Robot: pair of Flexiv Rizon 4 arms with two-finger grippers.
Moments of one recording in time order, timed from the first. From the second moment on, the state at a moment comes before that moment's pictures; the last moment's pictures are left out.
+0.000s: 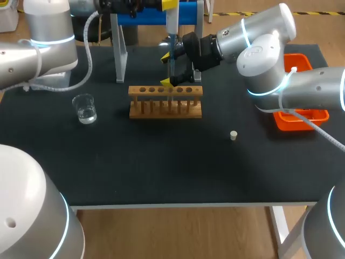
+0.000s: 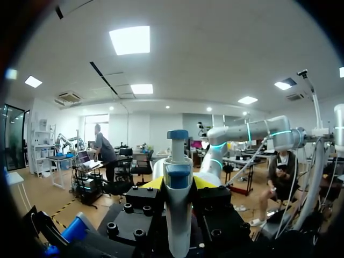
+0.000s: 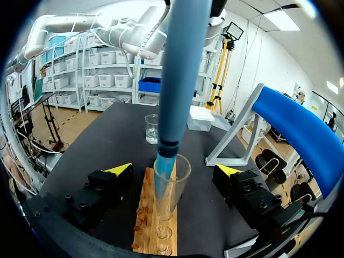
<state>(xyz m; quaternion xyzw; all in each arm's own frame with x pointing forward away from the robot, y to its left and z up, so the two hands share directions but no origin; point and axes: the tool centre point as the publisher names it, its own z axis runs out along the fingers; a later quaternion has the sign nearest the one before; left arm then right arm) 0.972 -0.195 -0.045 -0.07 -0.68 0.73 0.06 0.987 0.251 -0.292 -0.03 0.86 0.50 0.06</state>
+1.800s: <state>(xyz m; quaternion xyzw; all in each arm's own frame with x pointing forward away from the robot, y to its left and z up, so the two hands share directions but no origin) 0.979 -0.190 -0.060 -0.06 -0.68 0.73 0.06 0.987 0.251 -0.292 -0.03 0.86 0.50 0.06</state>
